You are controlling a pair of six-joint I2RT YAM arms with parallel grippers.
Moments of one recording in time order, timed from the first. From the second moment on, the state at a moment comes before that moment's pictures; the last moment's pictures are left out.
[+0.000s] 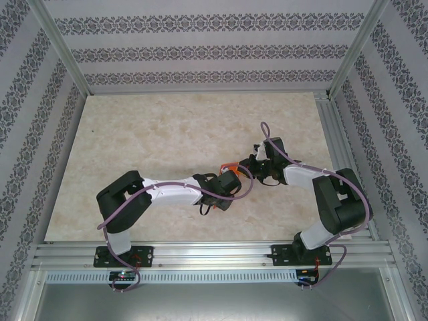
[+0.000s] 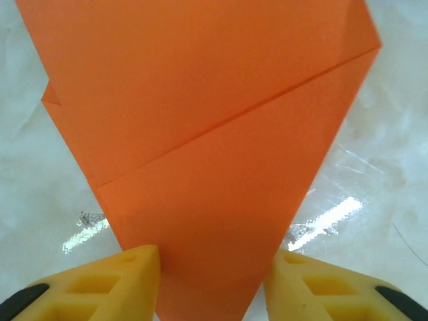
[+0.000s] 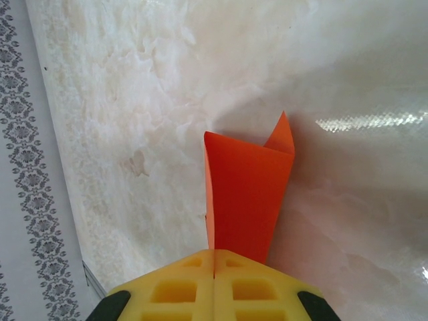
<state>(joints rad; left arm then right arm) -1.06 1.83 1.11 -0.44 -0.14 -0.48 0.31 1.57 0.68 0.02 -0.64 0.79</state>
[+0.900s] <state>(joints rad) -1.00 1.79 1.05 -0.36 -0.02 -0.54 0.18 1.41 0.69 -0.16 -0.63 0.64</state>
